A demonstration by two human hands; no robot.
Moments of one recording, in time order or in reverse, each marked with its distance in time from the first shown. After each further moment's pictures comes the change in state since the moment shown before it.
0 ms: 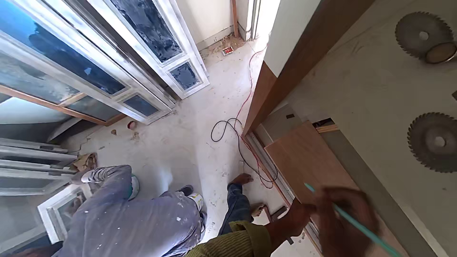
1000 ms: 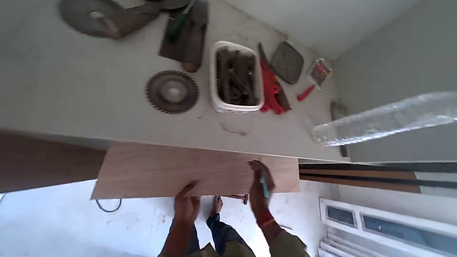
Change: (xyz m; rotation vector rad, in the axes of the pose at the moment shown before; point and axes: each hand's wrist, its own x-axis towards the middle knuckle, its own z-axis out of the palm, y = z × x) left_hand 0.029 -0.034 -0.017 0.146 0.001 0.165; right_hand -0.151 0.119 -0.122 -0.261 0.866 0.393
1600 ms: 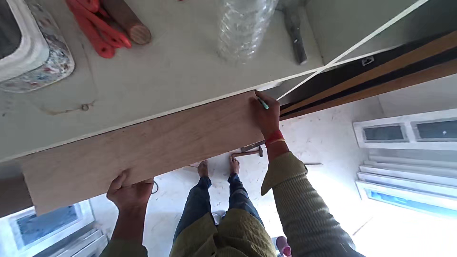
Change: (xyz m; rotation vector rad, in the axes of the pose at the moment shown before) left_hand 0.005 0.000 -0.003 0.168 -0.197 0.152; right_hand 0.109 0.175 -0.154 0.033 0.020 0.384
